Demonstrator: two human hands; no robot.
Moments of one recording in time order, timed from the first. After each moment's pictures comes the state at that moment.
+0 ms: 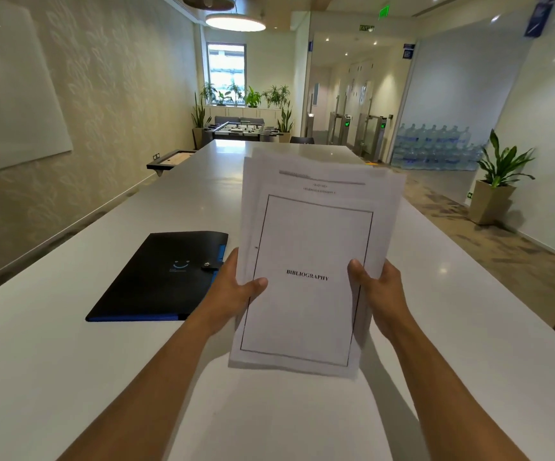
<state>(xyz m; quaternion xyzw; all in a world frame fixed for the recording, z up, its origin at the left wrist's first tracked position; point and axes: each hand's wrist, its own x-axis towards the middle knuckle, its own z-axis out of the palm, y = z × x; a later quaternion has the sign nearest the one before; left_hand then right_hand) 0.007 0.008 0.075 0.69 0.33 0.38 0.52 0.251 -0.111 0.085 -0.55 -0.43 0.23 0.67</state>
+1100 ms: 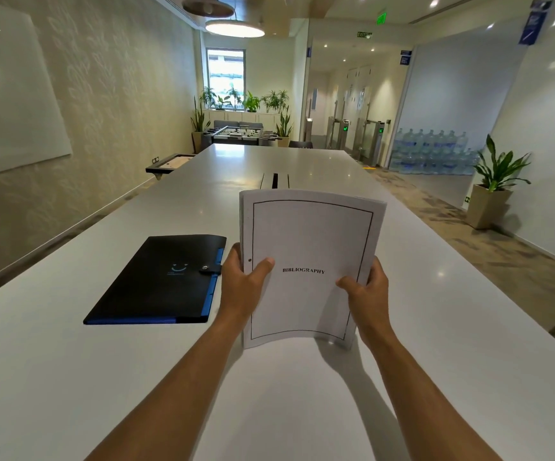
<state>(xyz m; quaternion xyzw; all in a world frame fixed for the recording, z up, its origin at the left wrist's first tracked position) 0.042 -0.019 0.095 0.59 0.35 0.54 0.48 0.225 -0.107 0.082 -0.54 -0.43 0.17 0.71</state>
